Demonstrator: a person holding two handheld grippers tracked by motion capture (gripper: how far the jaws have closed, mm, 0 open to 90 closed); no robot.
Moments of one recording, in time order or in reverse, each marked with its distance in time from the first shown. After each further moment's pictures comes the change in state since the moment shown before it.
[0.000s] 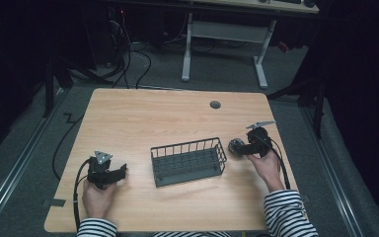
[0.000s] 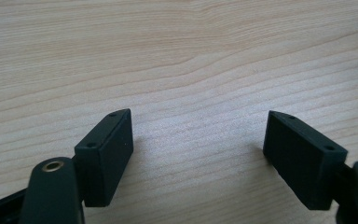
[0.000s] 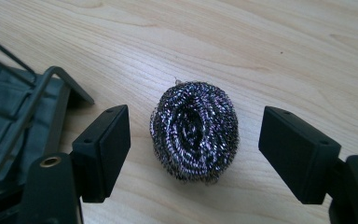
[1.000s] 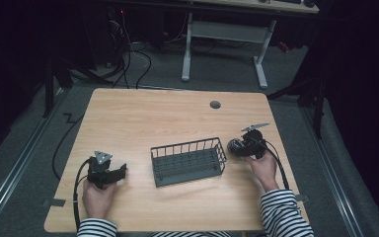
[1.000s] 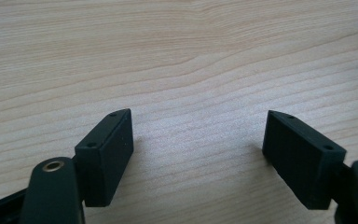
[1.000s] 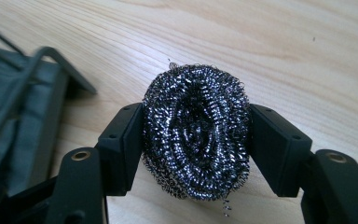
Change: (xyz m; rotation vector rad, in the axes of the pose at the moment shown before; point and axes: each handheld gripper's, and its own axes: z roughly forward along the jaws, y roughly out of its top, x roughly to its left) left arm 0.000 0.000 0.000 -0.002 0.002 -0.005; right arm 0.004 -0.005 0.018 0.032 0.039 -0.015
